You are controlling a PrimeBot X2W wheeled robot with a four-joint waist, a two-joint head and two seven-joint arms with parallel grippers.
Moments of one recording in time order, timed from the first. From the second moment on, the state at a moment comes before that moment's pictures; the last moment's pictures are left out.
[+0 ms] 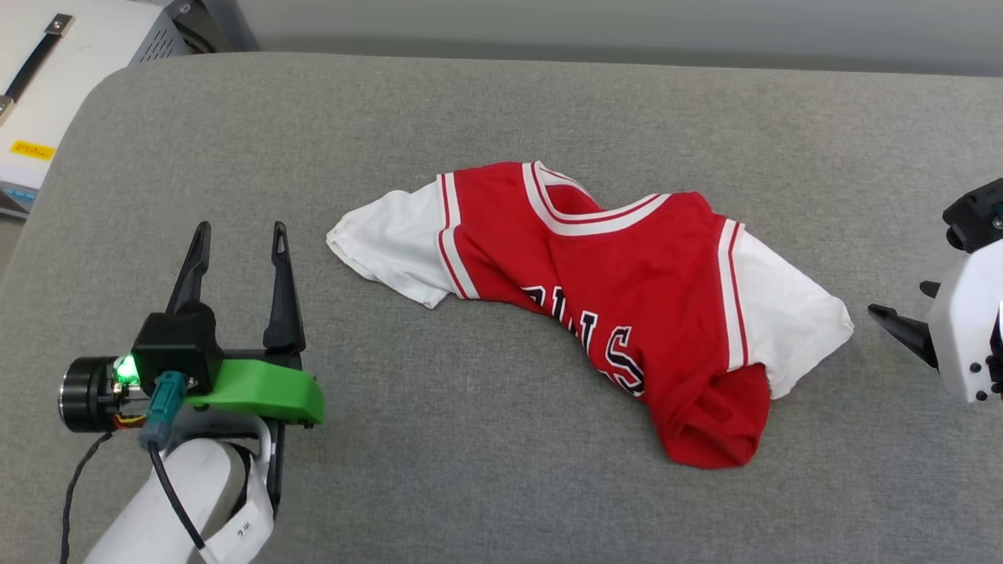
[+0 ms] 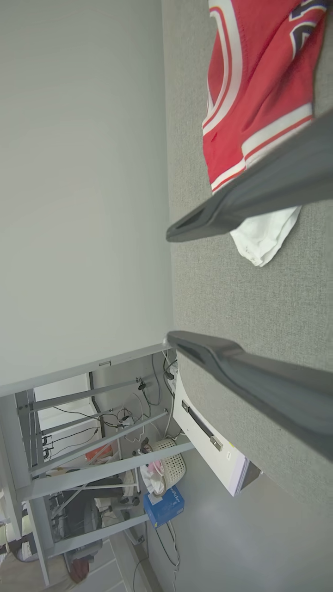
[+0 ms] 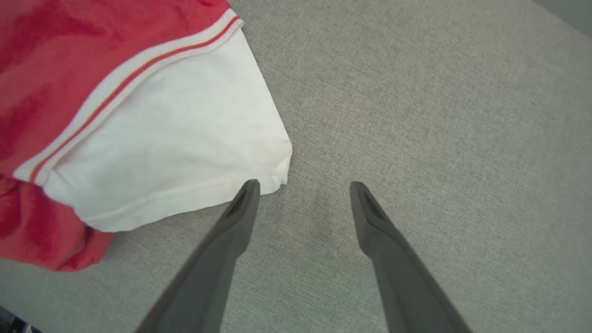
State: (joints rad) left arm -0.30 0.51 -0.47 -0.01 -0.49 0.41 -0.26; right arm -0.52 -0.79 0.51 0.17 0.79 0.13 0.67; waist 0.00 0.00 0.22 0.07
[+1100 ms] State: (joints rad) left arm -0.37 0.35 -0.16 0.21 -0.26 0.04 -0.26; right arm -0.63 -0.82 0.73 0.40 0.85 0.13 0.22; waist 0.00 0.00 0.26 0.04
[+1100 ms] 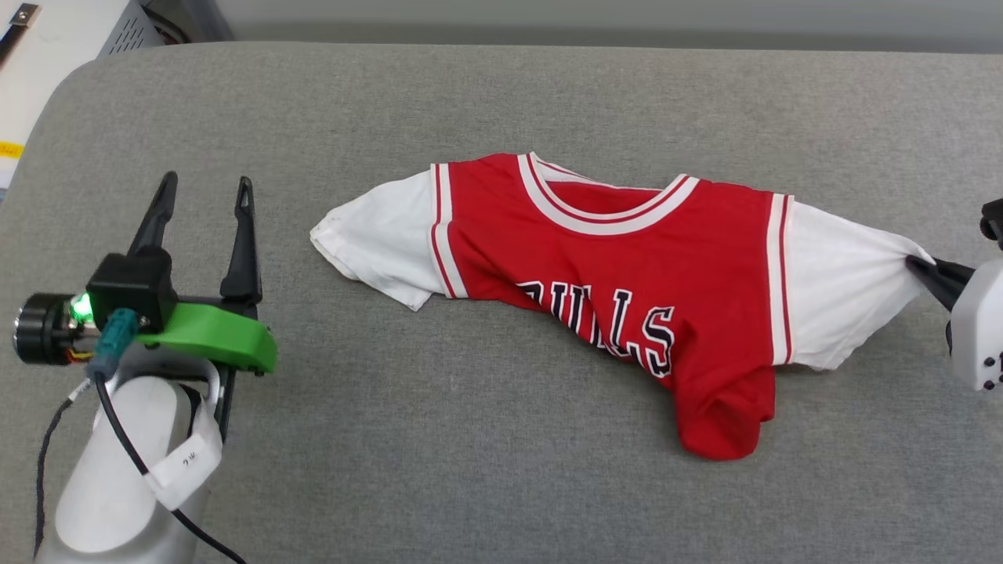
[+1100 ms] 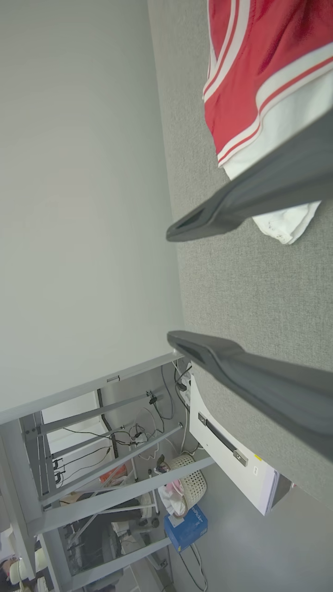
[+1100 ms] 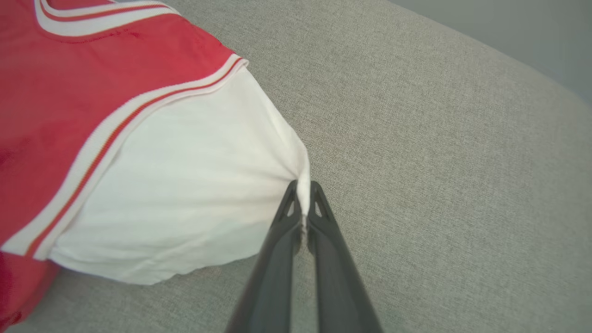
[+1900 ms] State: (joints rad) left arm -0.96 0.58 -0.59 0.44 -0.68 -0.13 0.54; right arm -0.57 -0.85 0.58 0.22 0.78 0.13 0.24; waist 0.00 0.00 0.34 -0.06
